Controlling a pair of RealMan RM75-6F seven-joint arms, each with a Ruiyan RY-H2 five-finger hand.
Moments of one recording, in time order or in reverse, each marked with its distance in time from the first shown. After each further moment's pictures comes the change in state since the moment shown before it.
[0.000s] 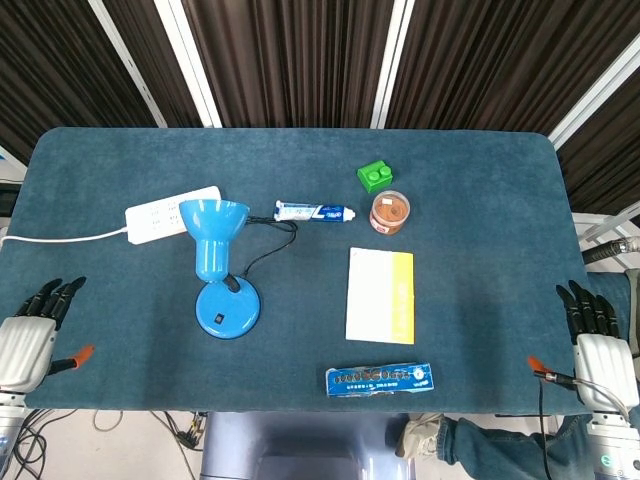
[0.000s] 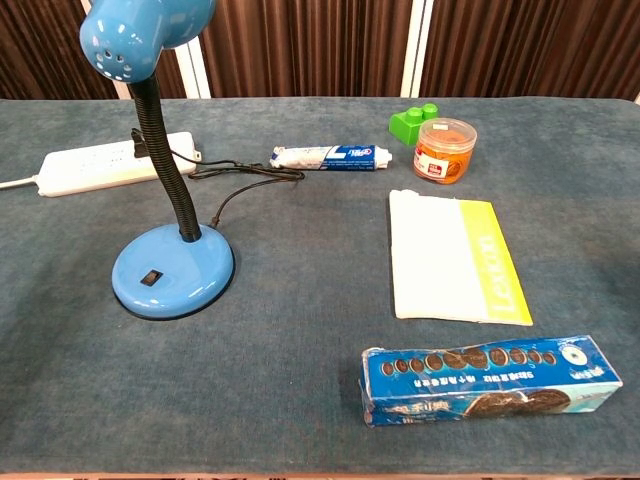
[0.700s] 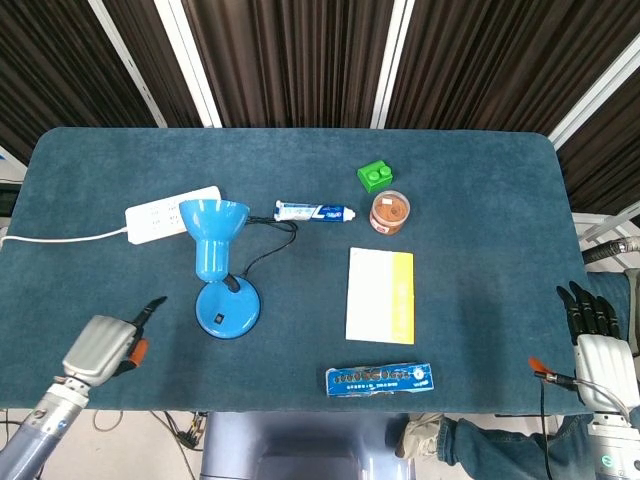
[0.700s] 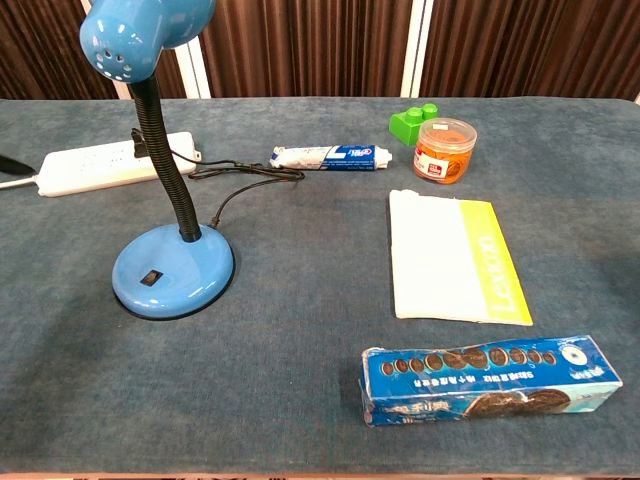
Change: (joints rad) left arm -0.167 -0.065 0.027 -0.014 0.005 -0.335 0.065; right arm 0.000 0.004 -0.006 -0.001 0.003 -0.011 -0.010
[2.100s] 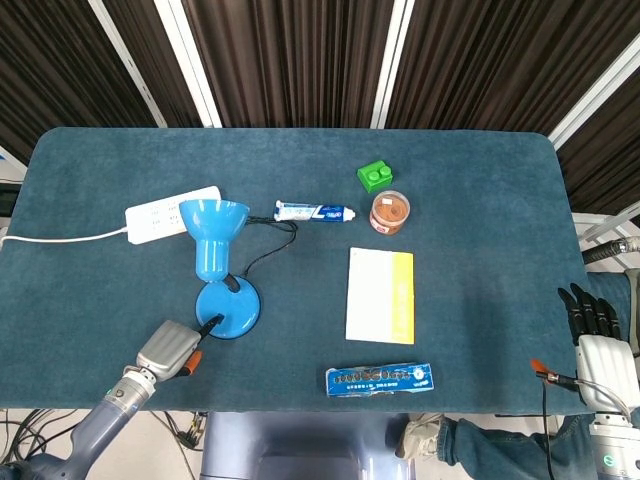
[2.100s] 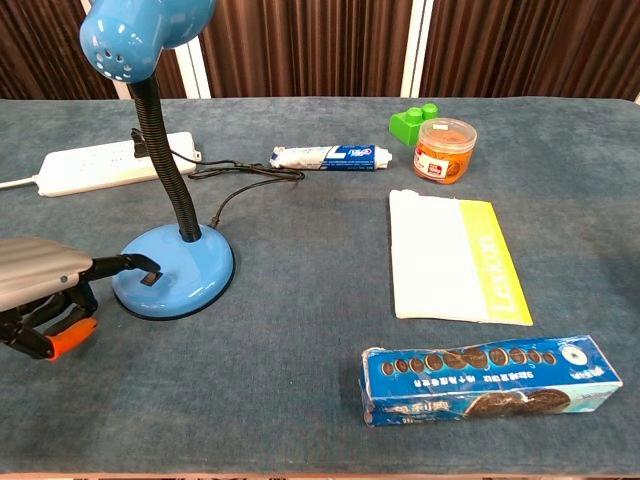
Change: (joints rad) left arm -0.168 -0.231 0.001 0.066 -0.278 -0.207 0.277; right arm 0.001 0.002 -0.002 0.007 0.015 -0.014 0.006
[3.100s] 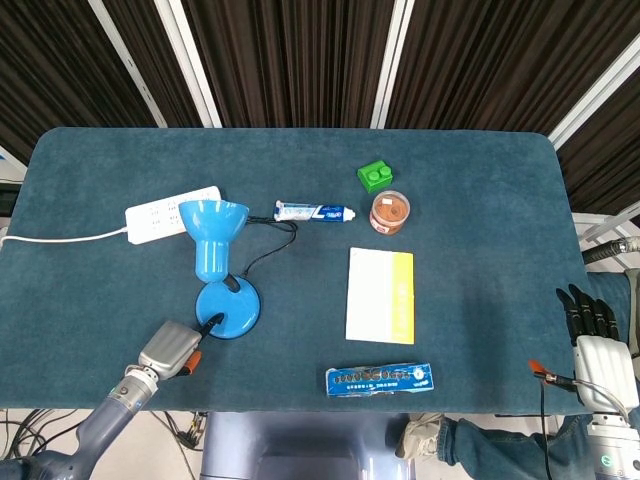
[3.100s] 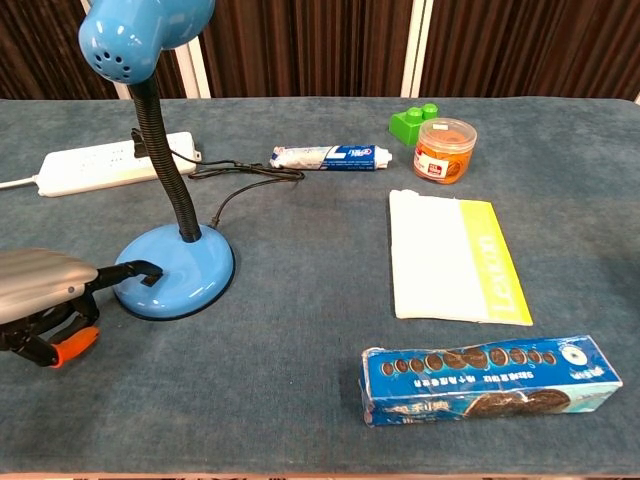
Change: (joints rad) left arm -0.033 -0.034 0.025 0.043 -0.069 -0.011 0.027; right arm 0.000 -0.007 -0.001 -0.003 0.003 -0.001 -0.008
